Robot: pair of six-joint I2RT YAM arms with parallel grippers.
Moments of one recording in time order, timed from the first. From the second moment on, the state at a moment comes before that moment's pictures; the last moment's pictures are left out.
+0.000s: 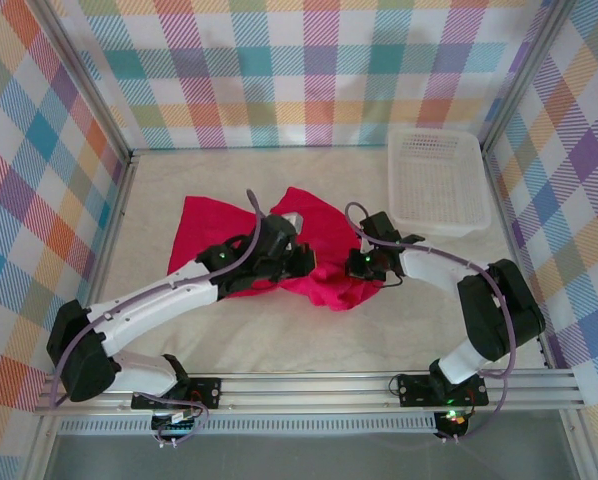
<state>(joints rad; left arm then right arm) -0.88 1.33 1.05 -0.45 0.02 -0.84 0.48 1.56 0.86 -0.41 -0.27 0.59</state>
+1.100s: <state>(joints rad) -0.80 1.30 0.84 -0.32 0.00 -0.87 0.71 1.68 1.04 -0.55 -0.21 0.75</state>
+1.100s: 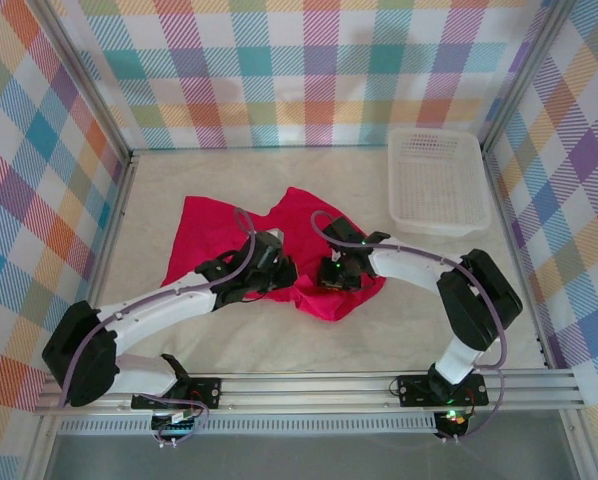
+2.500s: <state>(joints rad) -0.94 1.64 1.04 -0.61 -0.10 -0.63 0.63 1.47 1.02 -0.73 -0.16 0.71</state>
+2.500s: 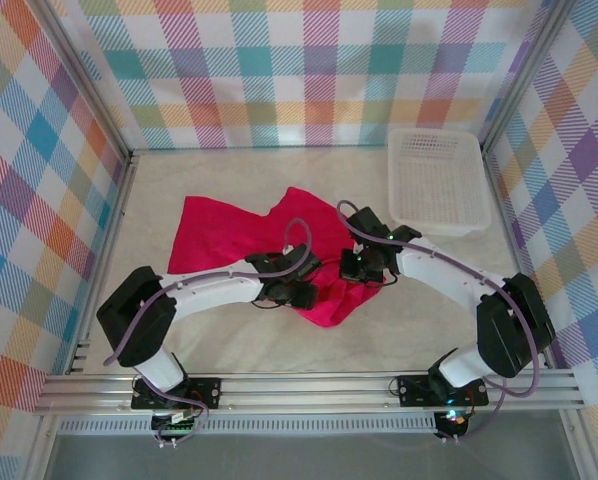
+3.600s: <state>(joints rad) -0.84 1.36 1.11 -0.67 -0.13 -0.65 0.62 1.73 1.08 -0.57 -0.24 0.75</state>
